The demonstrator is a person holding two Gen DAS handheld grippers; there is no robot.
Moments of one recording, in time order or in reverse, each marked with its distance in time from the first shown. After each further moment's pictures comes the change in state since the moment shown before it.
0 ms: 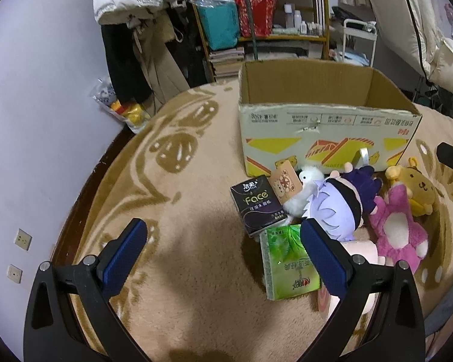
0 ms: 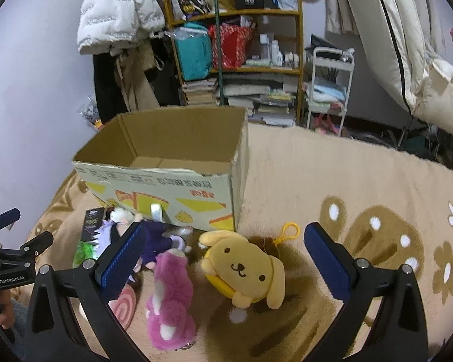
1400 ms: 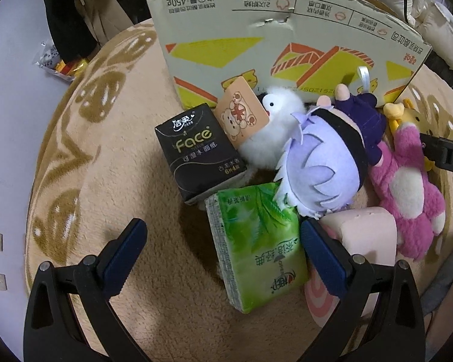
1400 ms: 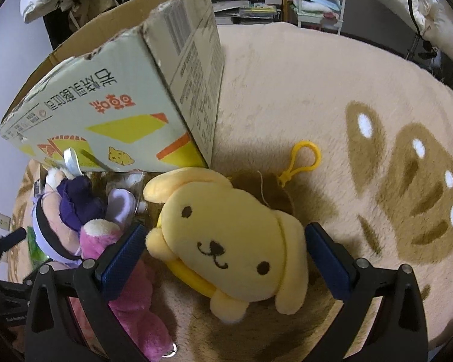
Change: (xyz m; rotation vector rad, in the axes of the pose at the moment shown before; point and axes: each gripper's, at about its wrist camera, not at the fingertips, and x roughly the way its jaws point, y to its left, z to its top) left arm 0.083 -0.032 -0.018 0.082 0.281 -0.185; right arm 0.110 -0.032 -0.029 0.143 0.368 -0.019
